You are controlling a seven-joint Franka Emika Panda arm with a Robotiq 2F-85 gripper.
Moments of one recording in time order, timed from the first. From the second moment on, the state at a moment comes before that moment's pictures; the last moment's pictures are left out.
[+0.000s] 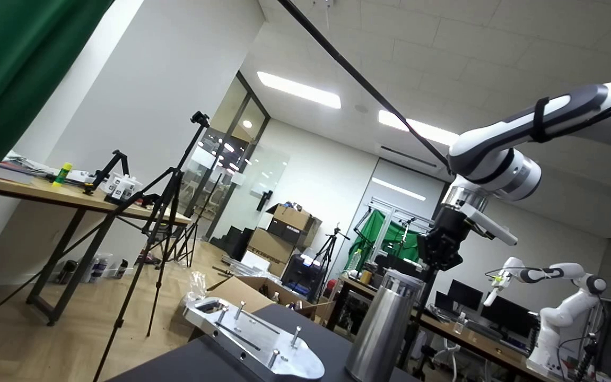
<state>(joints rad) 0.31 0.95 0.18 -0.92 -0.06 1.97 -0.17</state>
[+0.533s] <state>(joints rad) 0.31 0.95 0.18 -0.92 -0.06 1.97 -0.17</state>
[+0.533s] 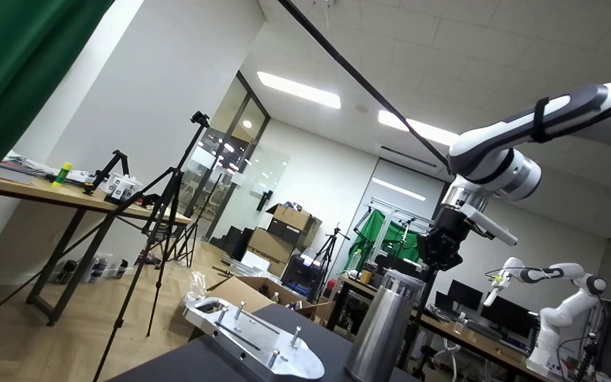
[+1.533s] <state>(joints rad) 0.33 0.94 0.17 -0.91 -0.07 1.93 -0.17</state>
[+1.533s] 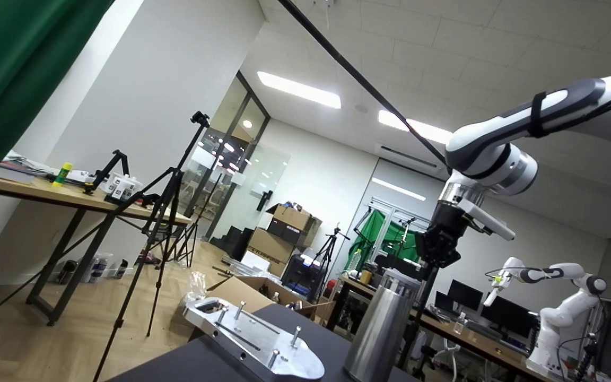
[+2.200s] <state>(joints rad) 0.41 0.91 0.17 -0.92 -0.12 1.87 -0.17</state>
